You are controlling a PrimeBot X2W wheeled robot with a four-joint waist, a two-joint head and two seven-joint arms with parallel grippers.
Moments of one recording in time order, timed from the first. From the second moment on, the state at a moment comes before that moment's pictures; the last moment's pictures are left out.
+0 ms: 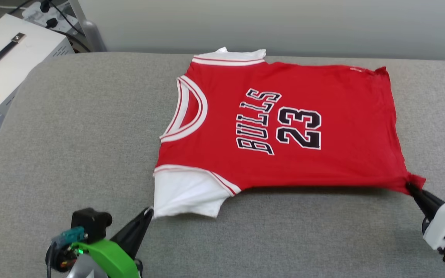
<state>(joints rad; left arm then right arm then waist) -0.02 0.51 -0.42 -0.01 -0.67 -0.09 0.03 -0.16 -0.56 0.23 0.26 0.86 0.13 0.20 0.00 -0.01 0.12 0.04</state>
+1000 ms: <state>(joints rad) 0.00 0.56 -0.41 -0.20 -0.71 -0.06 0.09 0.10 -0.48 -0.05 -0.06 0.87 0.13 0.50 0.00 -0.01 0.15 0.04</state>
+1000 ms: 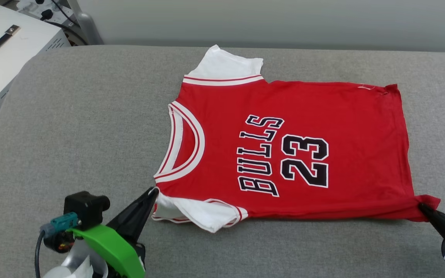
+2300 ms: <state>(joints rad) -0.49 0.37 -0.42 0.43 -0.61 -0.05 -0.11 -0.29 -0.48 0.11 0.14 0.63 0.13 0.40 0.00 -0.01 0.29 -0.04</state>
